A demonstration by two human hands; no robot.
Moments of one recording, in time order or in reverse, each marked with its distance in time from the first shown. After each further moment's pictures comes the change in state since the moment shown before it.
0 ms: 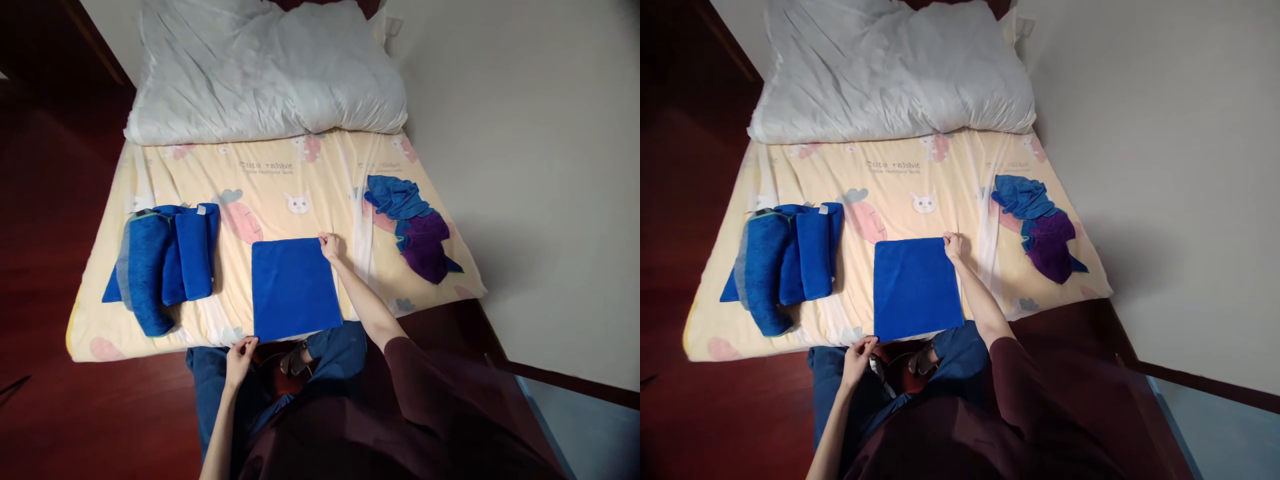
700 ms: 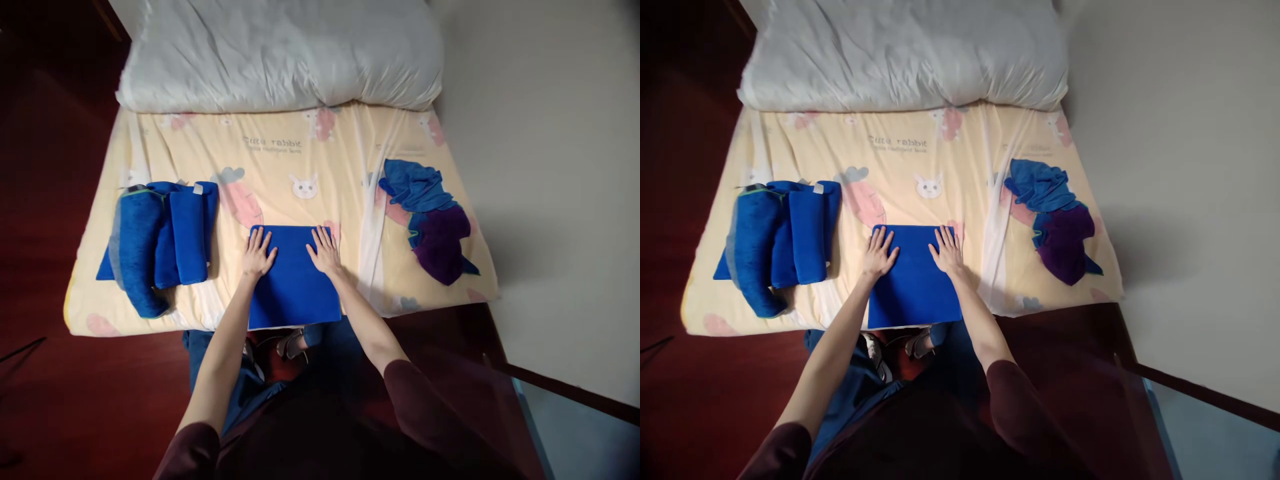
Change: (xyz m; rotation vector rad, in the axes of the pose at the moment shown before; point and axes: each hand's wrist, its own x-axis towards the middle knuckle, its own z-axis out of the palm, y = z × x) left_hand 0.209 0.135 0.048 0.582 0.142 0.644; right_hand -0.067 0.001 0.019 -0.169 -0.098 -0.370
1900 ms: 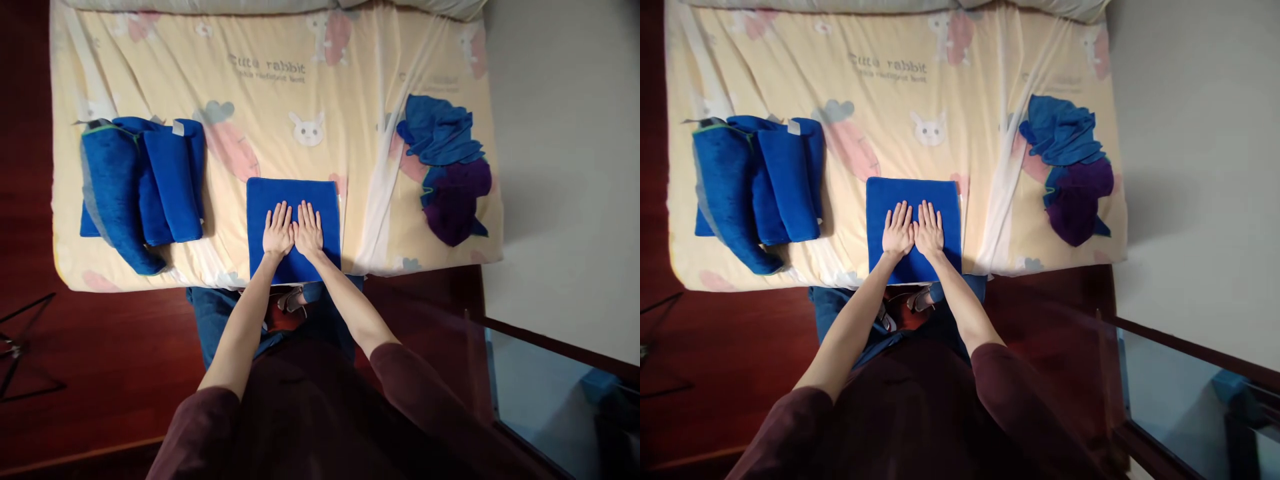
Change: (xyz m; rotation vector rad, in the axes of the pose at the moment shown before) left_hand -0.052 0.069 0.037 -0.009 -0.118 0.044; right_hand -0.049 -0.074 0.037 -0.013 -0.063 0.076
